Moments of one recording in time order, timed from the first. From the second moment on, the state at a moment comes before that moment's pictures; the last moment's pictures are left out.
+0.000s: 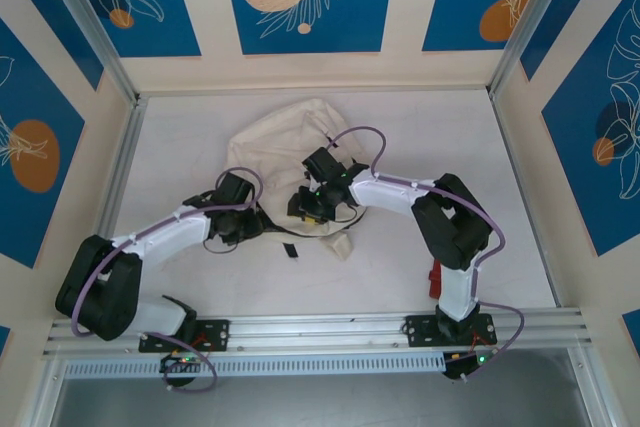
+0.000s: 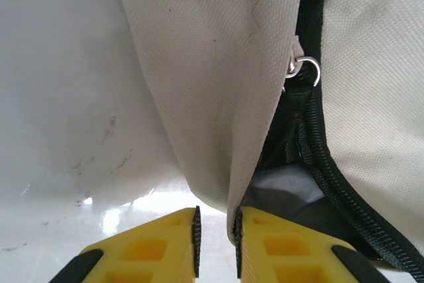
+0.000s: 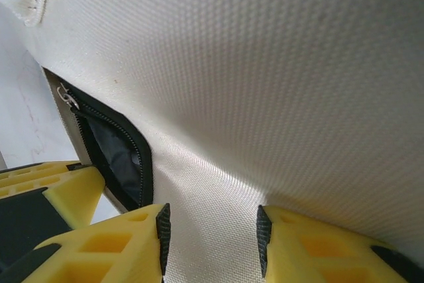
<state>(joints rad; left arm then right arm) -0.48 1.37 0.71 -0.52 0.05 -0.76 0.75 1.88 1.24 -0.44 -0.38 0.88</state>
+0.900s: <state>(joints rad) -0.42 1.28 0.61 -0.50 0.16 -0.82 0.85 2.11 1.52 -0.48 -0.48 0.72</state>
